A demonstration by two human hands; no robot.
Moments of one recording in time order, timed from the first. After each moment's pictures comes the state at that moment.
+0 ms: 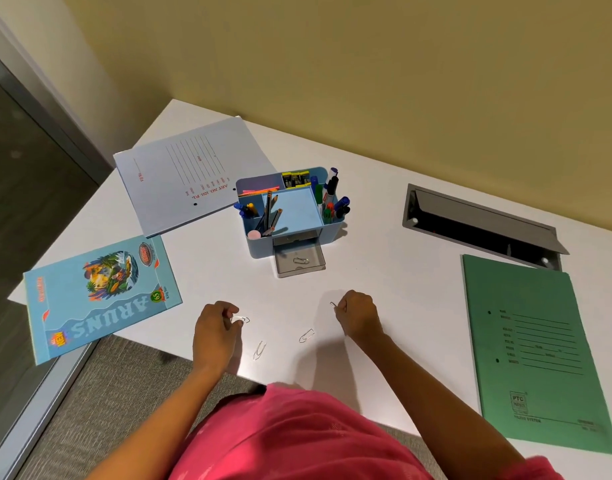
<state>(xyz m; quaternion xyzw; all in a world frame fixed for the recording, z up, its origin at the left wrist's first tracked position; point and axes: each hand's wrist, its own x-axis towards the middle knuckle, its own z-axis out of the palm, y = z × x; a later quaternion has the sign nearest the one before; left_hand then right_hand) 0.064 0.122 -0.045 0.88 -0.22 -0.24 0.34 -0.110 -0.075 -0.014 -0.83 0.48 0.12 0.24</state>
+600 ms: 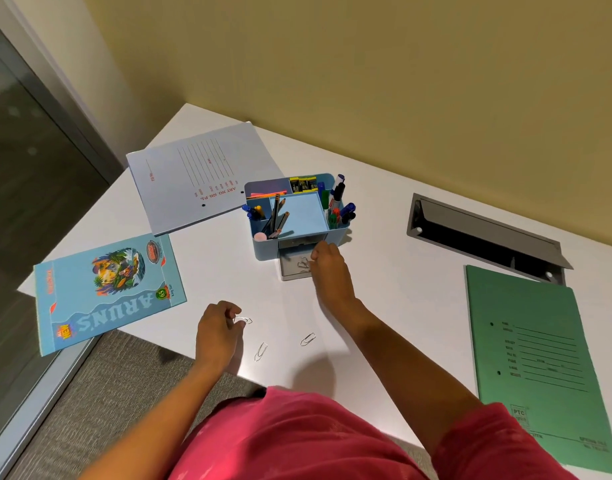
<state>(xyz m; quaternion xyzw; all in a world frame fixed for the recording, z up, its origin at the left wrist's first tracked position) 0.065 0.122 -0.043 0.88 -0.21 -0.25 0.34 -0.026 -0.087 0.000 -0.88 0.40 -0.07 0.23</state>
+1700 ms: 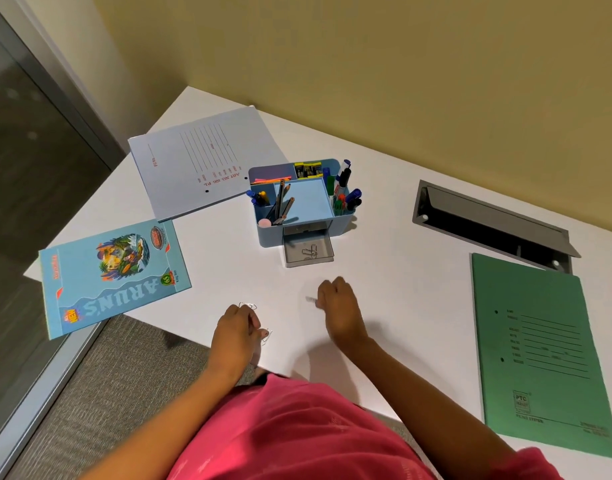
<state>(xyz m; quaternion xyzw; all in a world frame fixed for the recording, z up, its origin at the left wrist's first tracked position) 0.033 0.128 -0.027 0.88 -0.26 -0.29 0.27 -0.090 -0.041 -0.035 -0.92 0.33 0.00 0.20</state>
